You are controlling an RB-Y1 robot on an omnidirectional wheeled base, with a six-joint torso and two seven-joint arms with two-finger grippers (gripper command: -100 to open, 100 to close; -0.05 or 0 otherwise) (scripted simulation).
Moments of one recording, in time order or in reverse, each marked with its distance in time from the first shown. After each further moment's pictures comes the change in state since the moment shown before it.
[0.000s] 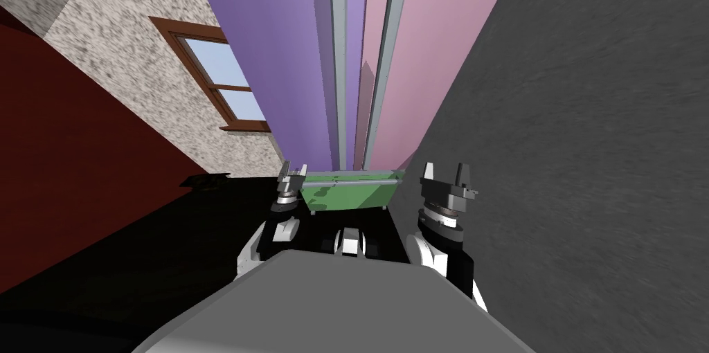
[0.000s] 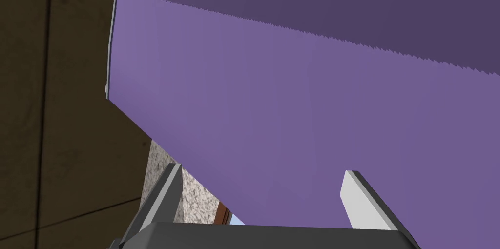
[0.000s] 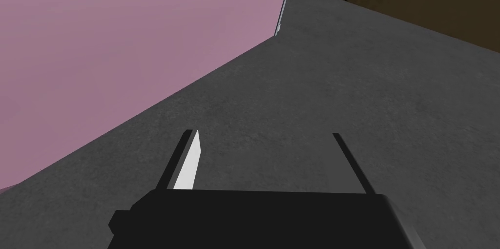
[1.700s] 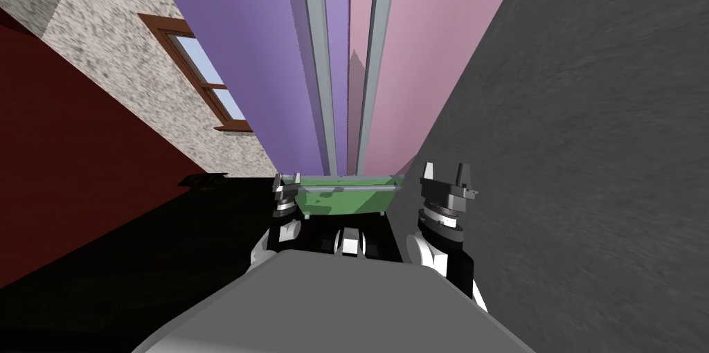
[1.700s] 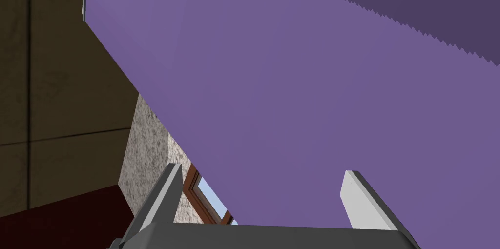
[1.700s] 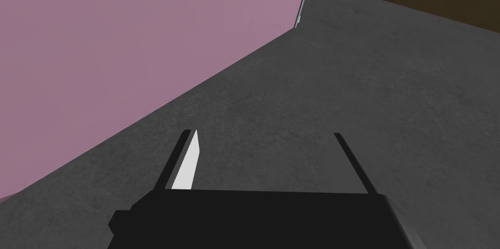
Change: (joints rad) left arm -0.142 -0.002 0.065 0.469 0.158 -0.313 0.126; right arm 0.000 0.000 0.000 0.000 0.000 0.000 0.000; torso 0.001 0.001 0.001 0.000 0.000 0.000
